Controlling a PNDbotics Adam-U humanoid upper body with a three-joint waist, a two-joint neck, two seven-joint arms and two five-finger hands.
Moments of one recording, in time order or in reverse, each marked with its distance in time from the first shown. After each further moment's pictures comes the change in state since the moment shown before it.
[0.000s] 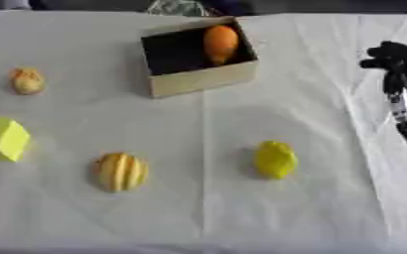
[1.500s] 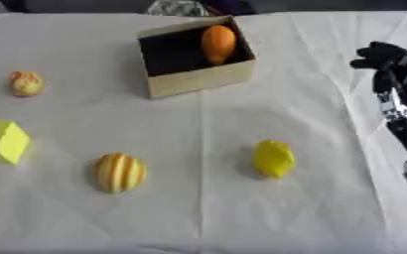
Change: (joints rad) left arm 0.012 0.707 -0.100 0.437 -0.395 -0.142 -0.439; right arm 0.005 -0.001 0.001 0.000 0.009 0.005 0.002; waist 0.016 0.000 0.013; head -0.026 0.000
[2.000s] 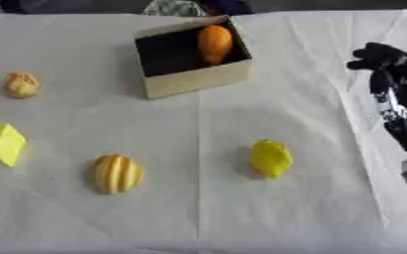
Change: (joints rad) left arm -0.051 0.037 -0.044 0.055 0.057 -0.102 -0.293; right arm -0.002 0.000 0.006 0.000 -0.002 0.008 0.010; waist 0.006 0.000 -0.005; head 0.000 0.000
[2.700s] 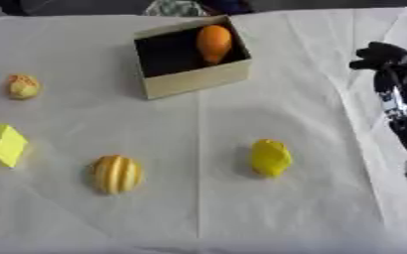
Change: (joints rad) left arm -0.174 -0.026 -0.155 0.126 -0.063 0.011 -0.007; right arm -0.019 0.000 0.006 0.000 -0.024 0.012 0.011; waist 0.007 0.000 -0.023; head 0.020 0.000
